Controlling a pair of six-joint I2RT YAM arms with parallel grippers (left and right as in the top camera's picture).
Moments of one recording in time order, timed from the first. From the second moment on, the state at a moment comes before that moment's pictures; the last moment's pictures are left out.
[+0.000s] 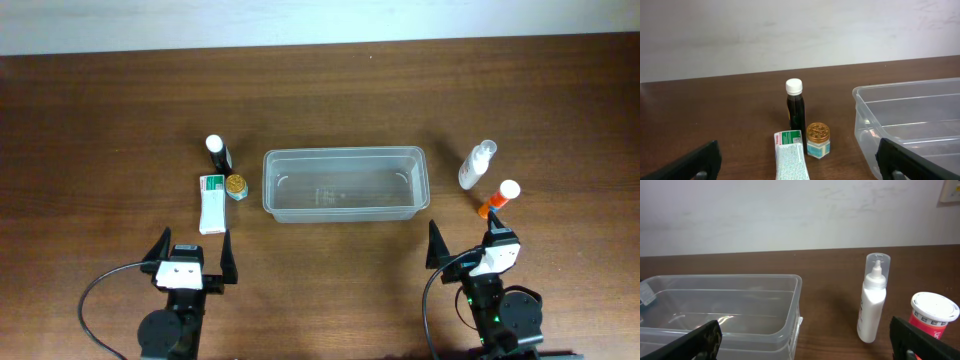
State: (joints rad) left arm -0.12 0.01 0.02 -0.08 -0.06 0.05; right arm 0.13 0.01 0.01 -0.07 0.00 0.09
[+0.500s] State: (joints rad) left arm -0.12 0.10 0.02 -0.08 0.01 0.05; right arm 0.13 0.01 0.01 -0.07 0.00 0.09
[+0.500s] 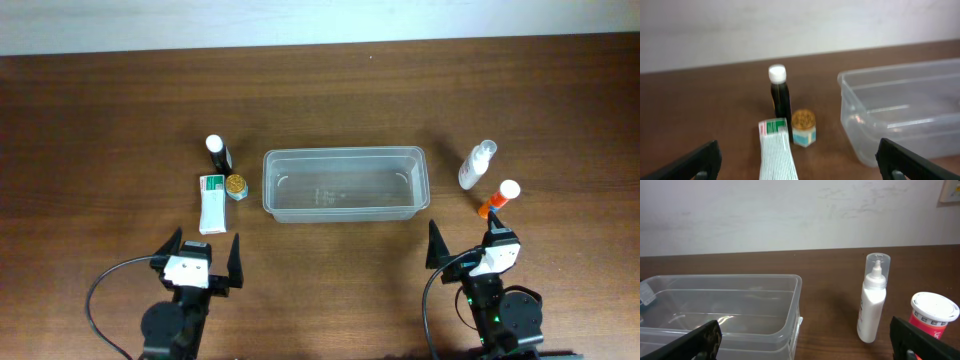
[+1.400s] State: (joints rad) left arm -0.12 0.44 0.02 -0.08 0.03 -0.16; right arm 0.13 0.01 0.01 -0.07 0.00 0.09
